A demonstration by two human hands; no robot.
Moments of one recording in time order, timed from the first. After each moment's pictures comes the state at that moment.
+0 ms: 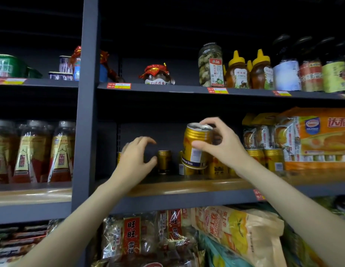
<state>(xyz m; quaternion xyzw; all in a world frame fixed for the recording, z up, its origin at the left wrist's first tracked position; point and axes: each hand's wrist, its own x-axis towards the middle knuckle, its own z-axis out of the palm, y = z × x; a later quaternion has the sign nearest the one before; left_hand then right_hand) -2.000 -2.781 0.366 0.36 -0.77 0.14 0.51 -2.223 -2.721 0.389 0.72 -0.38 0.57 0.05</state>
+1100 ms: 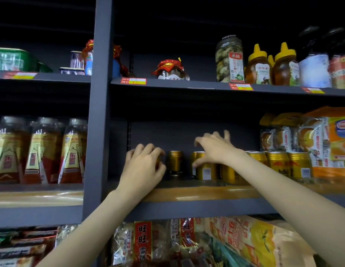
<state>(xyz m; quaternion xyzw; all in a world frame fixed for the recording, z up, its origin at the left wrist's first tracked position) -1.987 -2.802 0.356 0.42 -0.75 0.27 0.44 -2.188 -2.806 0.420 0.70 -0.65 0.13 0.27</state>
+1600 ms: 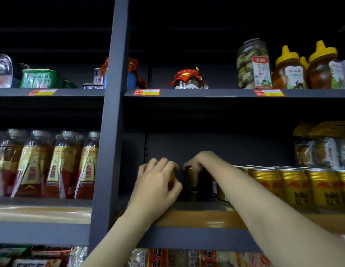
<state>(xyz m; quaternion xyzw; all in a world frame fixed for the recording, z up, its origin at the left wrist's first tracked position) -1.986 -2.819 0.349 0.39 -0.73 0.31 0.47 -2.136 -2.924 0.453 0.75 -0.65 -0.11 0.11</state>
